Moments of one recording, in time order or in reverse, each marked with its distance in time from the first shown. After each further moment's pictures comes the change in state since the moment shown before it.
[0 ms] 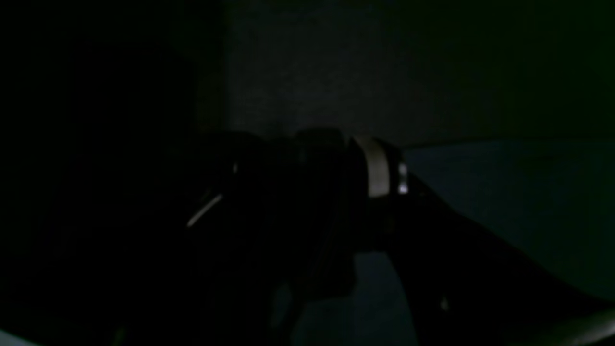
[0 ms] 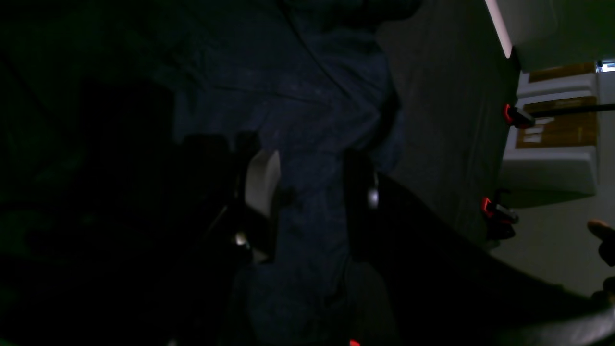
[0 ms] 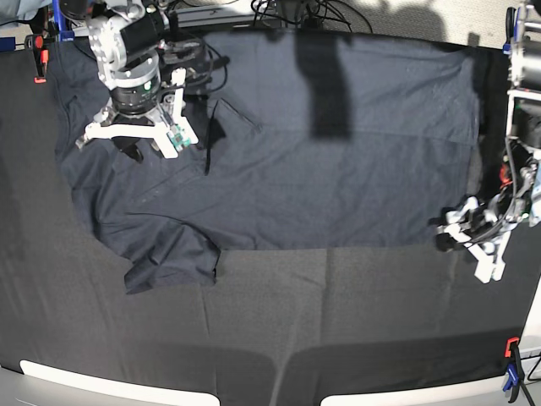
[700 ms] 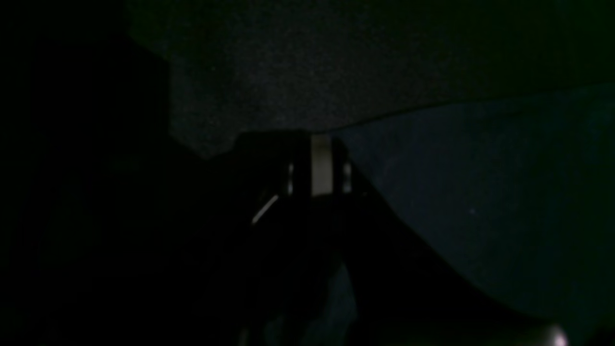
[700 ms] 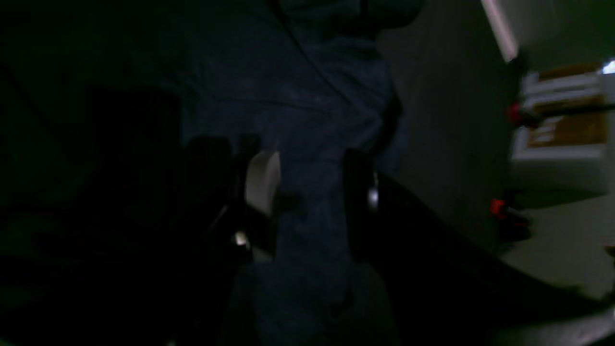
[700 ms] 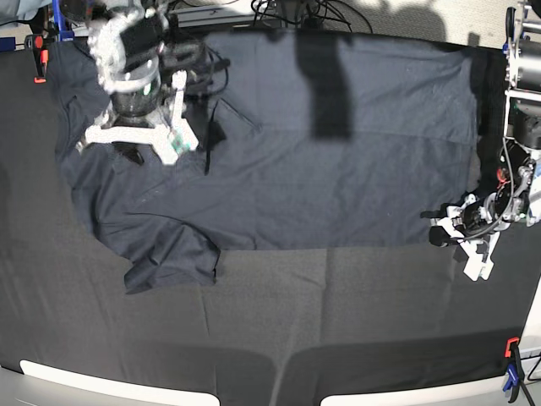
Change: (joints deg) left arm 0.2 0.5 0.0 0.0 0.0 -2.8 0.0; right arm 1.8 -0.9 2.1 -0.9 5.1 0.0 1.0
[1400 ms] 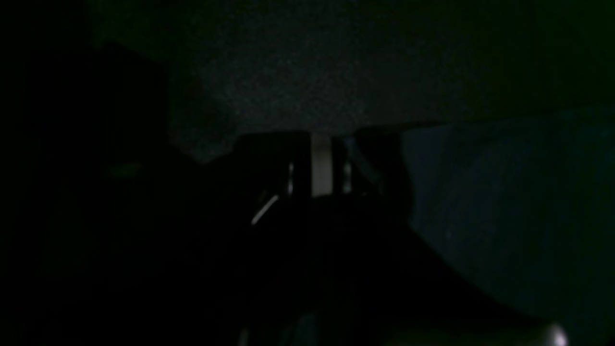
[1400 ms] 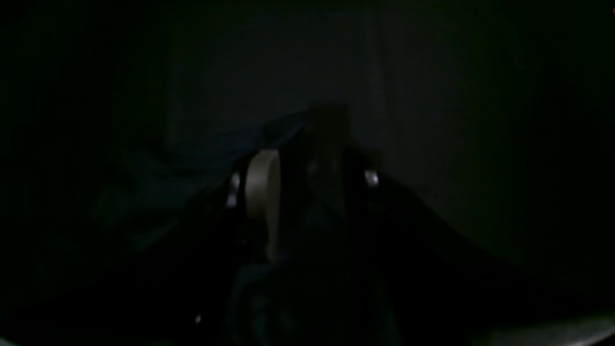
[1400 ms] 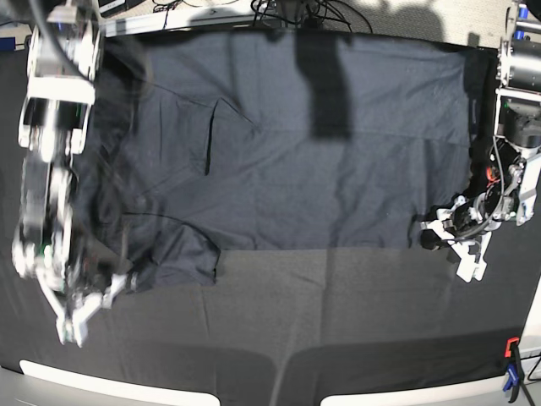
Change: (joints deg) left arm 0.3 1.9 0.0 0.0 0.3 0.0 -1.4; right arm 46.1 -11.5 31.1 -52.2 34.4 16.2 6.7
